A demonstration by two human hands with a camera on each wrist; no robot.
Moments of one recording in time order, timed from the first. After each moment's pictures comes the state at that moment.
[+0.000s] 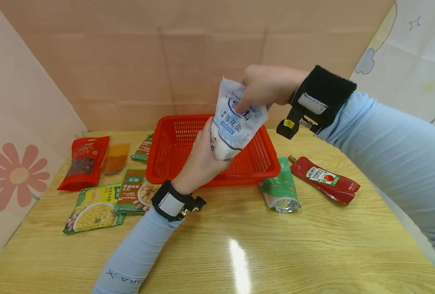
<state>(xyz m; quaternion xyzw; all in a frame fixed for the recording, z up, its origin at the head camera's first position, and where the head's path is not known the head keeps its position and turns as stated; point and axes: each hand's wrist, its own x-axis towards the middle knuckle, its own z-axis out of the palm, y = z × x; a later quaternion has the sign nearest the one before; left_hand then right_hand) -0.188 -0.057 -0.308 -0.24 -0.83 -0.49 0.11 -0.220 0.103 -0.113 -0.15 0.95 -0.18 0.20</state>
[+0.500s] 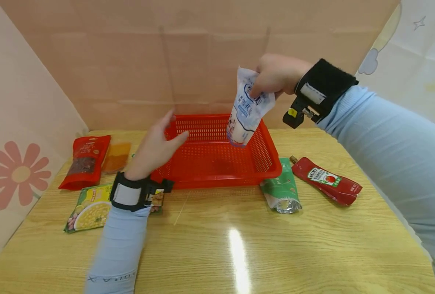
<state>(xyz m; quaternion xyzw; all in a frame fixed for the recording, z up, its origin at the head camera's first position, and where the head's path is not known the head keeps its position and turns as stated) -0.191 -0.150 -0.269 -0.13 -0.89 -0.43 0.06 -0.252 0.123 -0.113 -0.11 0.96 -0.20 0.15</state>
